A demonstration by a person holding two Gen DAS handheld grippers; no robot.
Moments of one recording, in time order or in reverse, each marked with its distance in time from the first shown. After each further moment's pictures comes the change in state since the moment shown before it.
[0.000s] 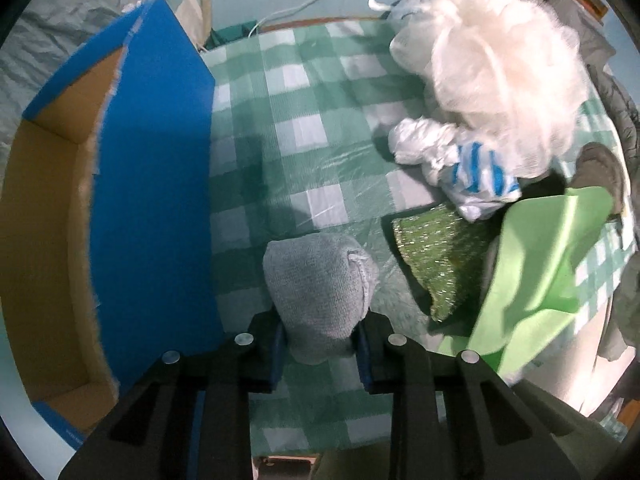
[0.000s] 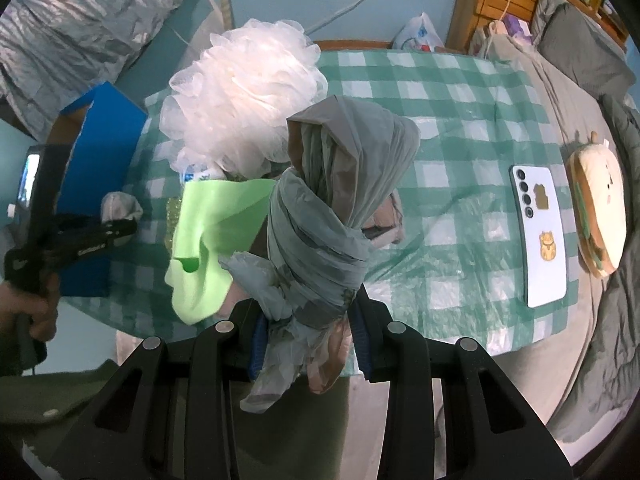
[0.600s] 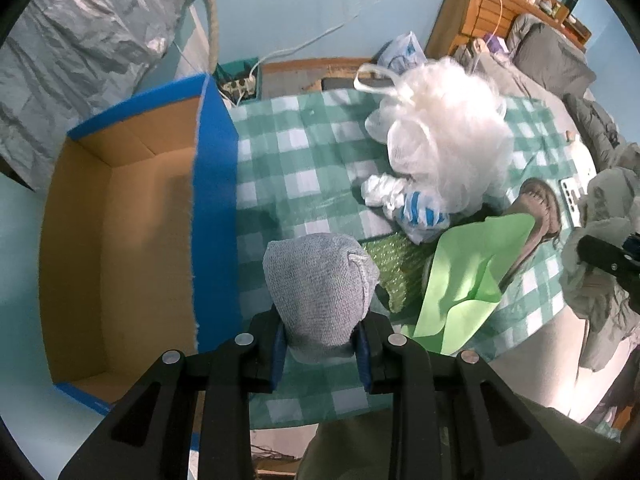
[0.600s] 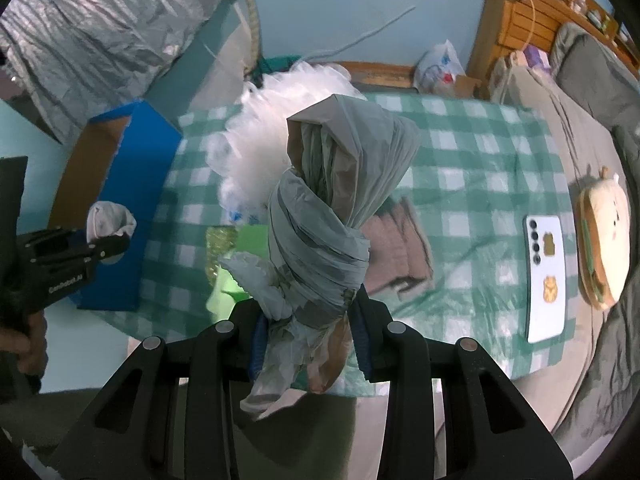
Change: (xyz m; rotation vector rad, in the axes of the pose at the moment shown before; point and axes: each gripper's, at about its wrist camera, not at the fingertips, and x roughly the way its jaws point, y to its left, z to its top) left arm -0.072 0.016 -0.015 -0.023 -0.131 -0.042; right arm -0.026 0.034 0.030 -0.080 -0.054 0.049
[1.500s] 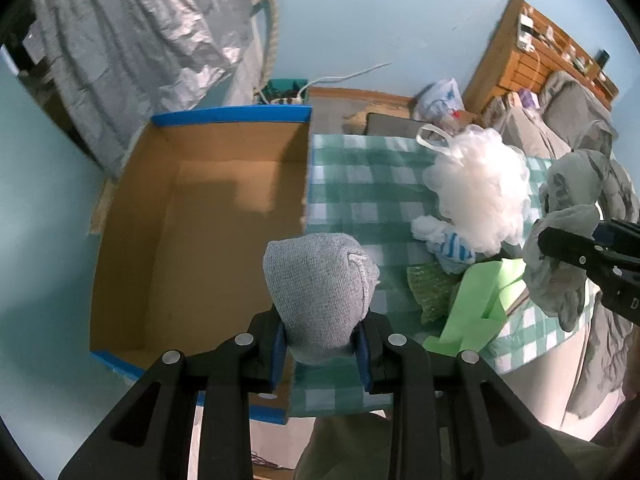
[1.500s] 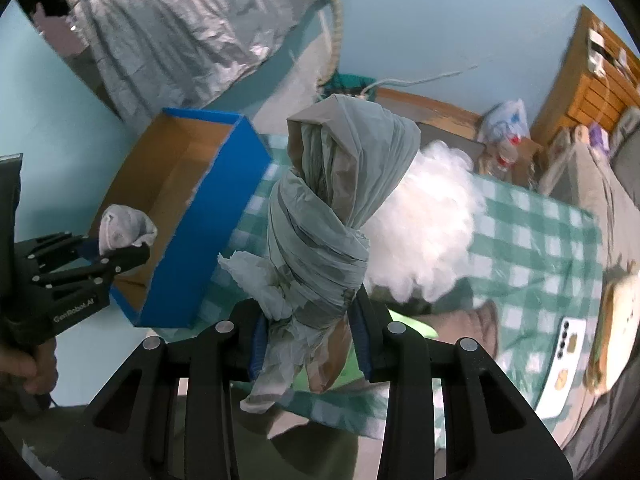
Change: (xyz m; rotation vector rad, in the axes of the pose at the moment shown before) left arm -0.040 0.062 -0.007 -0.174 -0.093 0.055; right arm -0.002 0.093 0.056 -0.239 -0.020 0.117
